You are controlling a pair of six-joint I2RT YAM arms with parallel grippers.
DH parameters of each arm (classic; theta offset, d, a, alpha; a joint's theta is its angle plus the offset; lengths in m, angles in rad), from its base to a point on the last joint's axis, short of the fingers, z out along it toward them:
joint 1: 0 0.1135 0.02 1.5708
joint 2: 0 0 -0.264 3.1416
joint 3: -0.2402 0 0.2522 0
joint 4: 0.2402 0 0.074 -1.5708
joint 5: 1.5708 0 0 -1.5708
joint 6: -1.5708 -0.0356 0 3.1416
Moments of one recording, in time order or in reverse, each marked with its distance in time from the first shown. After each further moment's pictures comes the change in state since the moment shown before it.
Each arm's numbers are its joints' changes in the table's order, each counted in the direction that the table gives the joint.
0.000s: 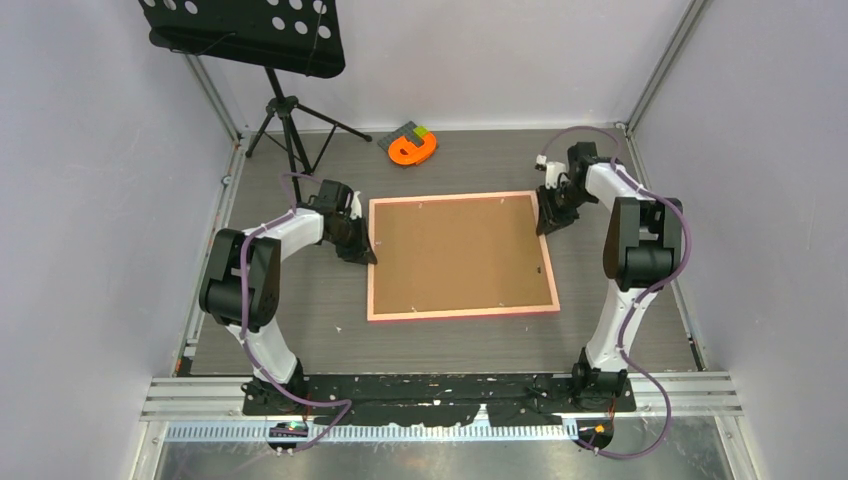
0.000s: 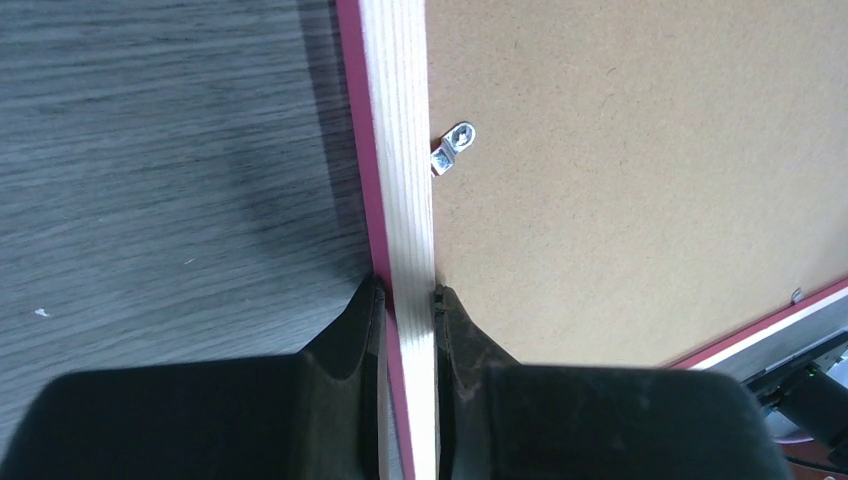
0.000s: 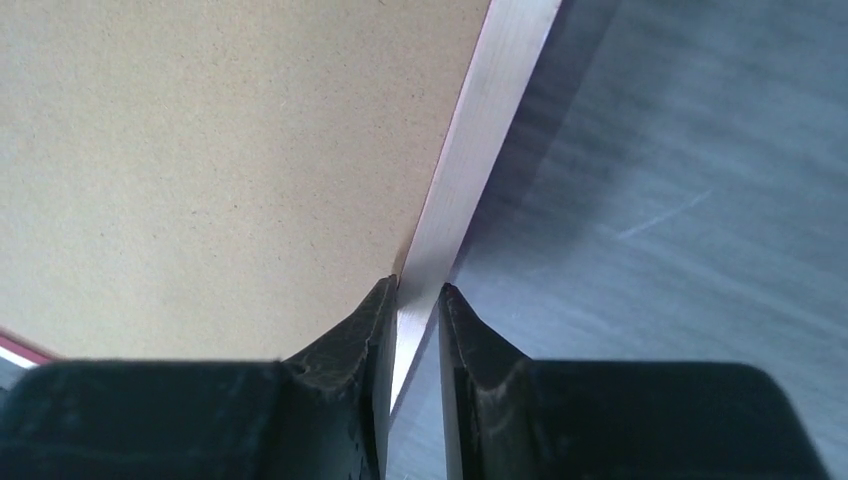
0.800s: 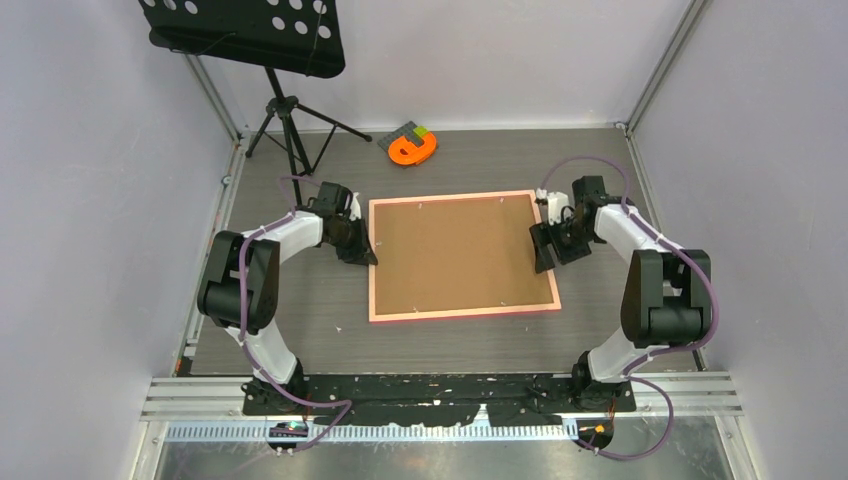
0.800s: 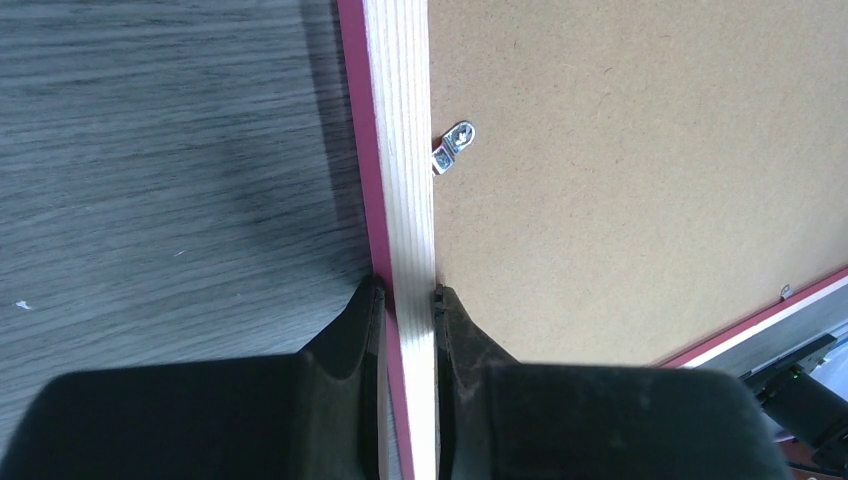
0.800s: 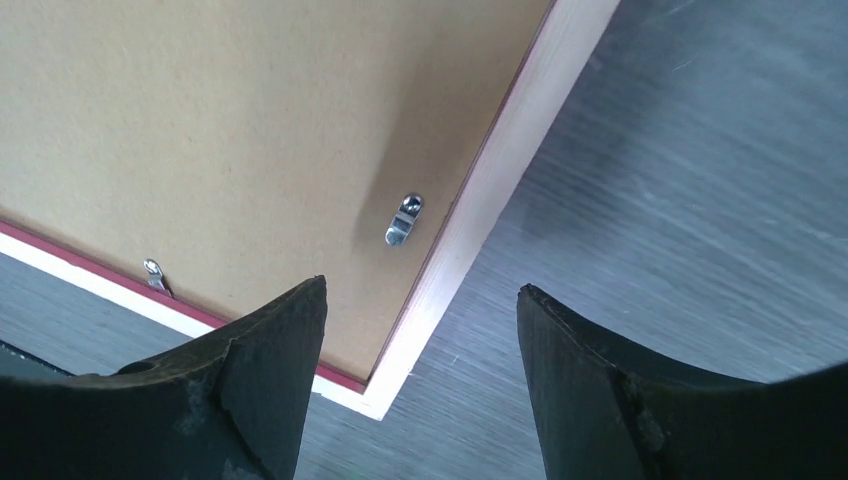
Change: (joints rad) left arm 0.000 0.017 0.029 -0.025 0.008 0.030; right arm 0.025 0.389 0.398 -0.069 0.051 0.085
